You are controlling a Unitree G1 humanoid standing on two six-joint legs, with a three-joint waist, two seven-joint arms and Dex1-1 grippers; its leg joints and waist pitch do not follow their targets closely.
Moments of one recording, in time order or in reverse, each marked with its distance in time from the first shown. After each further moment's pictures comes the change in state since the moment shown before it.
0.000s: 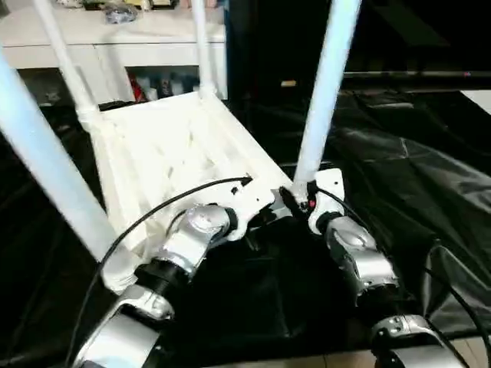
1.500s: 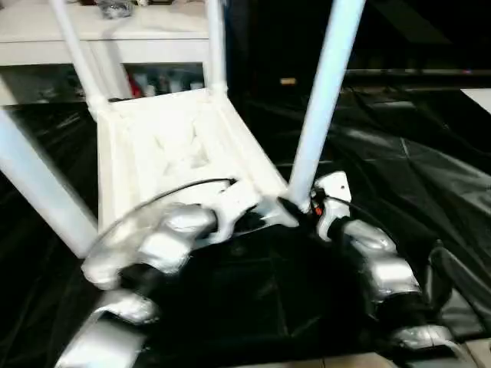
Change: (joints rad) left arm -0.012 -0.024 0.026 0.007 -0.012 0.038 -0.021; right arm 0.011 0.025 -0.018 -0.048 0.018 0.045 -0.056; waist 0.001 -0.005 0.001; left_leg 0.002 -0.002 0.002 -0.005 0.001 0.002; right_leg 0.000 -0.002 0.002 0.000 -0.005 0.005
